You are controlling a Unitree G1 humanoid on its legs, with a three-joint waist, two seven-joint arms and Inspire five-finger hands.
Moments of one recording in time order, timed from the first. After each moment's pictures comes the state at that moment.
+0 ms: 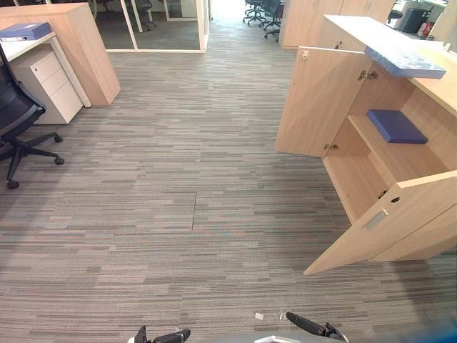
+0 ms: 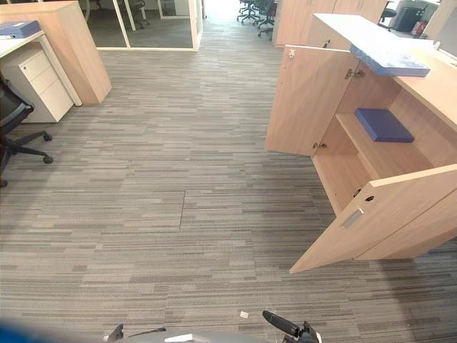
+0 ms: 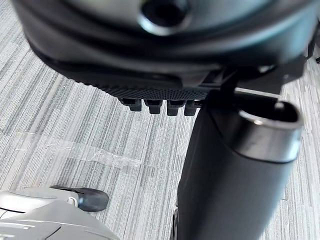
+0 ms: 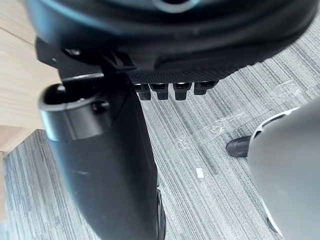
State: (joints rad) left arm 0.17 0.07 0.28 1.11 0.03 -0.11 0.18; right arm 0.07 -0.01 -0.29 1.13 0.16 -0.01 -0.18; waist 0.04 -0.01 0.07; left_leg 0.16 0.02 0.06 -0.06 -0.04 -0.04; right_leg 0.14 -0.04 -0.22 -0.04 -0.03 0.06
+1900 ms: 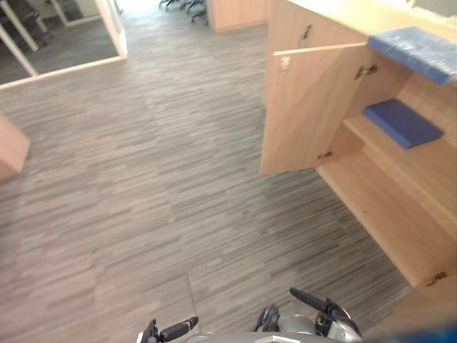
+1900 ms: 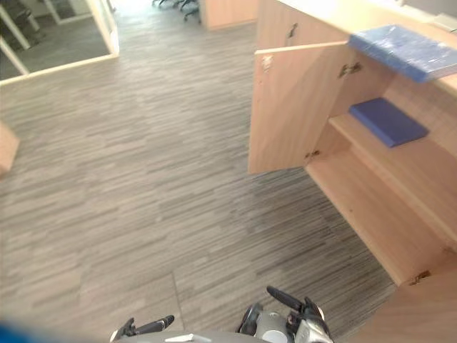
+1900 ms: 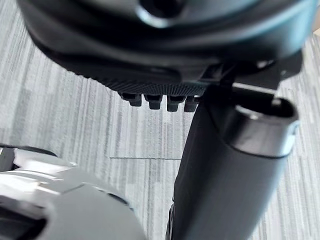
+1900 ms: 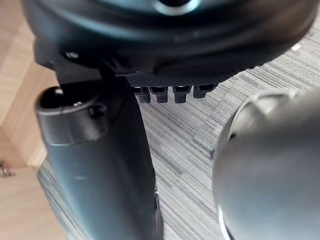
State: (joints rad) left arm 0.16 0.01 0.37 1.10 -0.07 -0.09 0.11; right arm -0.01 -0.06 -0.42 1.14 0.13 0.02 -0.13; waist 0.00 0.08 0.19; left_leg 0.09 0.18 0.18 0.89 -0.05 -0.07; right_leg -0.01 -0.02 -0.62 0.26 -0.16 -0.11
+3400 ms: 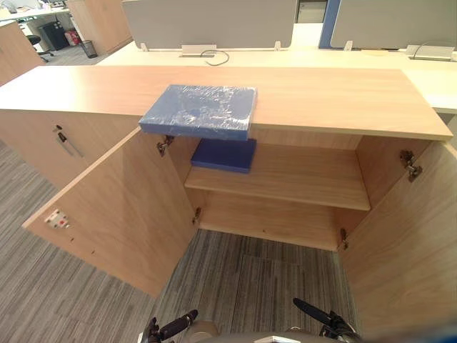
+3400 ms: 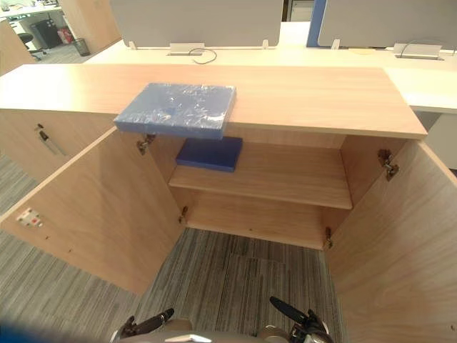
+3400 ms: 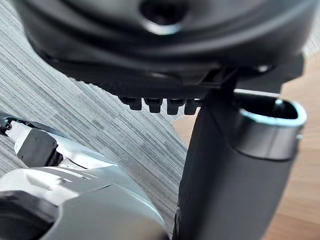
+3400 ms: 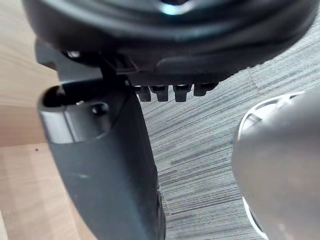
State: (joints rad) left arm 0.13 -0.01 0.44 1.04 -0.07 -0.09 0.09; right arm 0.02 -0.04 -0.39 1.11 0.16 0.02 -0.09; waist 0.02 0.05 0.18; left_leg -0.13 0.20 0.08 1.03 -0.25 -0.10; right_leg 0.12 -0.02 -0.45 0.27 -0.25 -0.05
